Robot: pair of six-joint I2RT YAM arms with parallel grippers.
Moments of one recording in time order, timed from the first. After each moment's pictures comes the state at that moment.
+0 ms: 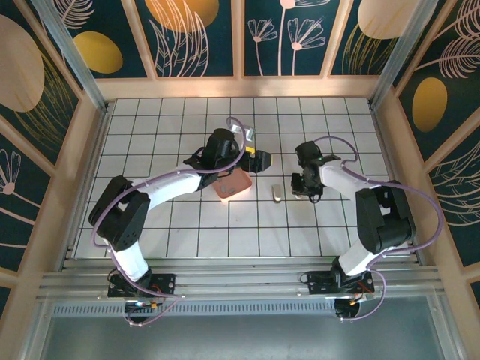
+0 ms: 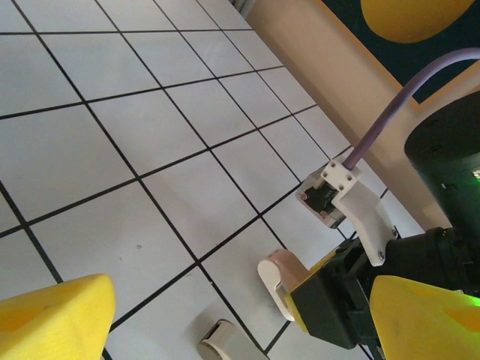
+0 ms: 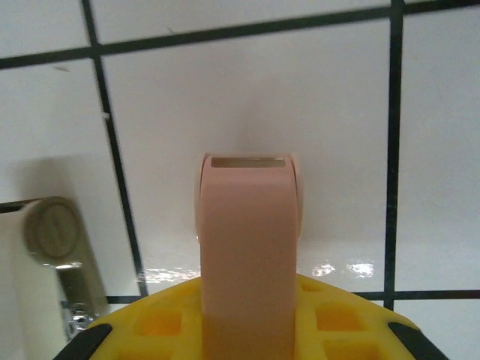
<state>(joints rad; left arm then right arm) -0.69 1.76 1.15 0.19 0.32 -0.45 0.35 1.60 0.96 -0.66 -0.01 0.38</state>
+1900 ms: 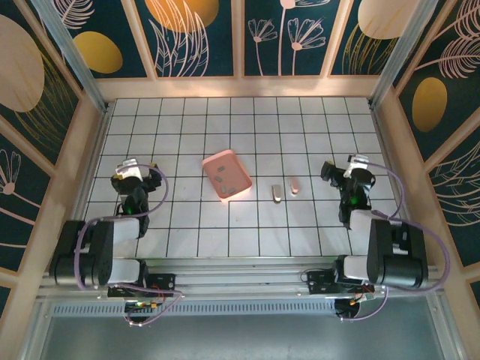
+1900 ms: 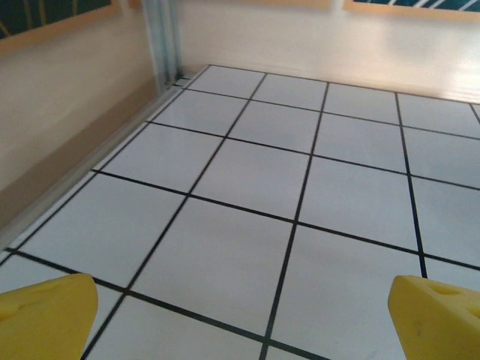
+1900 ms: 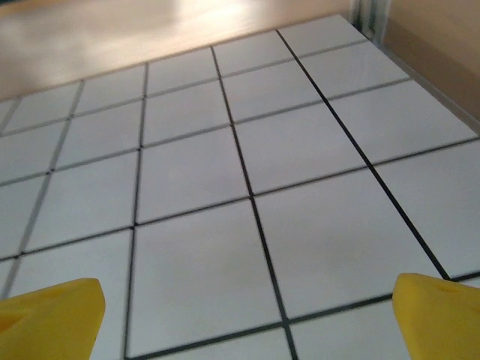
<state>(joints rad) -0.03 1.41 0.23 0.93 -0.29 -0.13 -0.10 1.34 0.30 0.69 0.00 0.16</state>
